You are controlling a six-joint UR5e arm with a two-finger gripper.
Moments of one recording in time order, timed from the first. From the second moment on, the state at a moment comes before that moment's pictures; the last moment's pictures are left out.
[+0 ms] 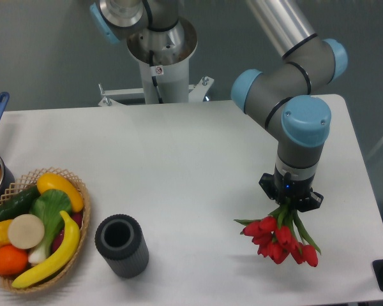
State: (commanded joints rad) arm 2.62 -2.07 -1.44 -1.02 1.56 1.14
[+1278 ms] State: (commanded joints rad) arm 2.59 -2.07 -1.43 -0.98 0.85 0.89
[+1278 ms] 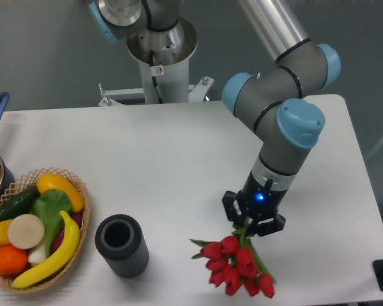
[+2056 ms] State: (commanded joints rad) arm 2.57 -1.98 -1.42 -0.67 0.50 0.78
